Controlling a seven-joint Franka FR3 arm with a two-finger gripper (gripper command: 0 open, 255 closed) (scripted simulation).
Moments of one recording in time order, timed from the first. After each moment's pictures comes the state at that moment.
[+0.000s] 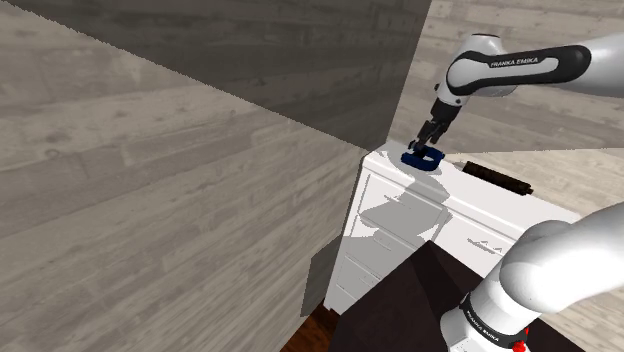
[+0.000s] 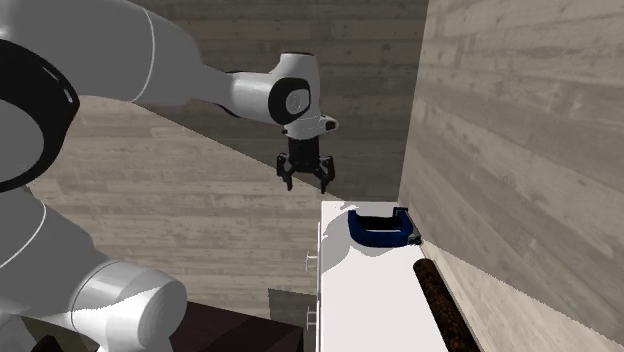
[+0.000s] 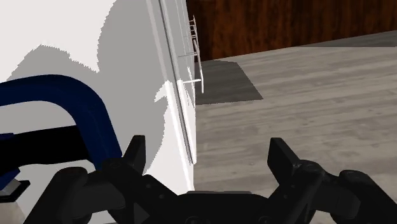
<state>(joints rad) -0.04 -0.43 -0.42 -2.30 -0.16 1.99 -0.38</state>
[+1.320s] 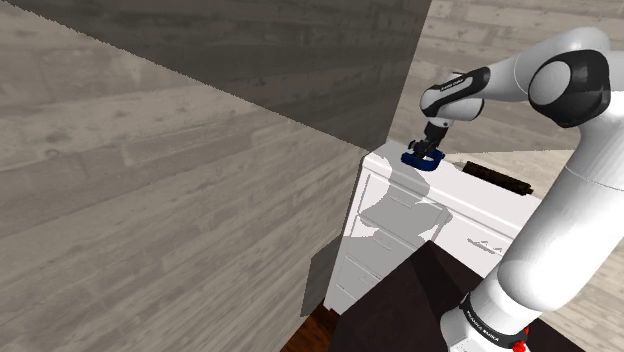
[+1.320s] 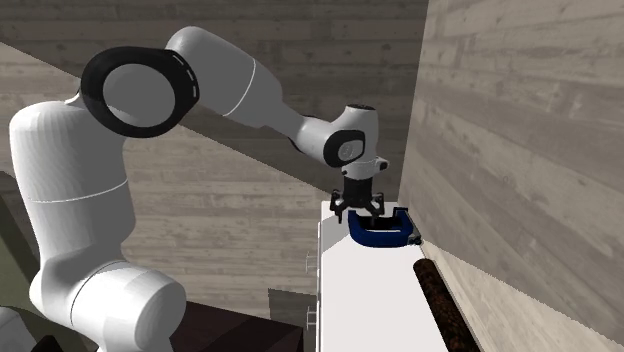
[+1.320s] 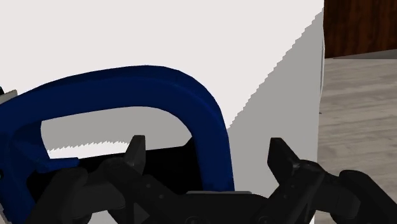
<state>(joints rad) -0.08 0.10 -0.62 -2.08 0.08 2.21 -0.77</state>
